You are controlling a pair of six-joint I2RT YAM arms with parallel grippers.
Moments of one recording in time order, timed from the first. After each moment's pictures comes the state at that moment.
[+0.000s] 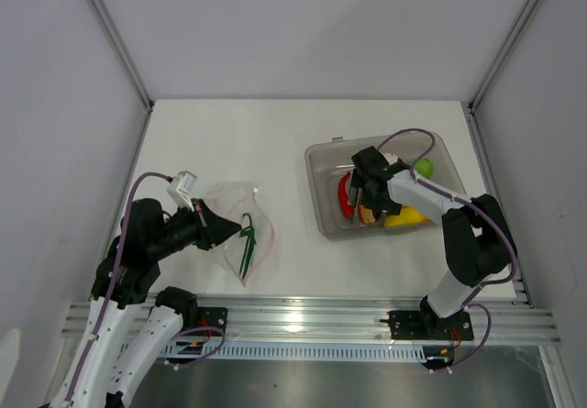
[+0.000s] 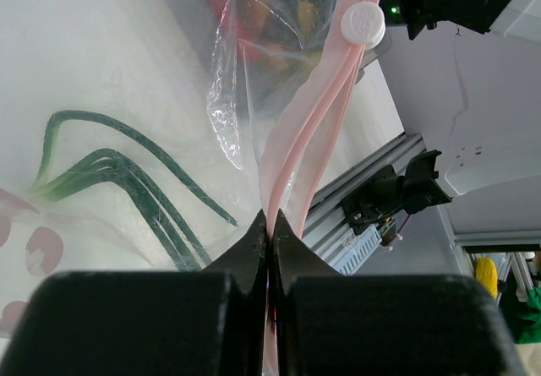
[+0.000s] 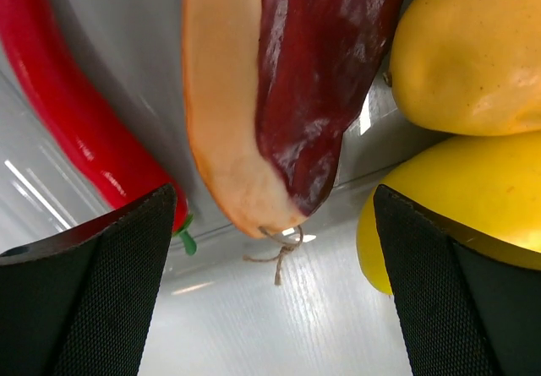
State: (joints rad) left arm -0.29 0.49 0.79 -0.70 0.51 -0.56; right arm 0.48 1.66 1.09 -0.63 0.30 0.65
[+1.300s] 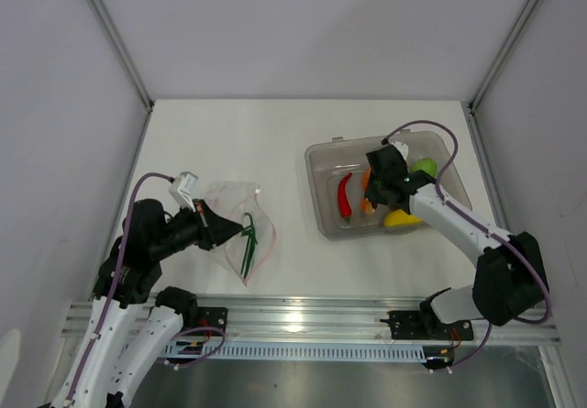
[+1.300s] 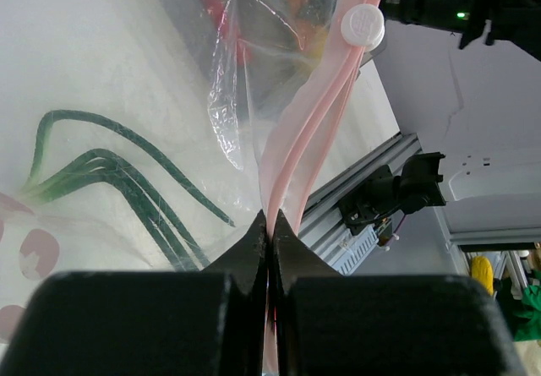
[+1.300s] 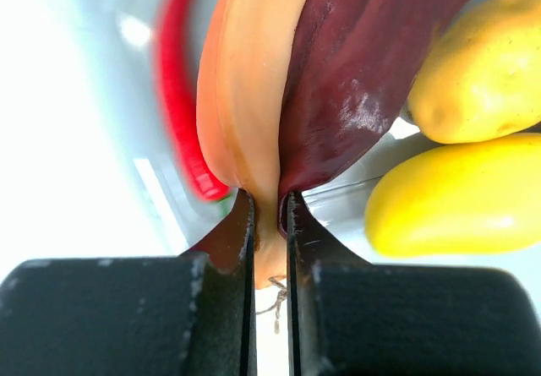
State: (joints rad) left arm -0.29 0.48 0.76 -0.67 0.53 -0.57; right arm 0.49 1.45 1.02 -0.53 0.29 0.61
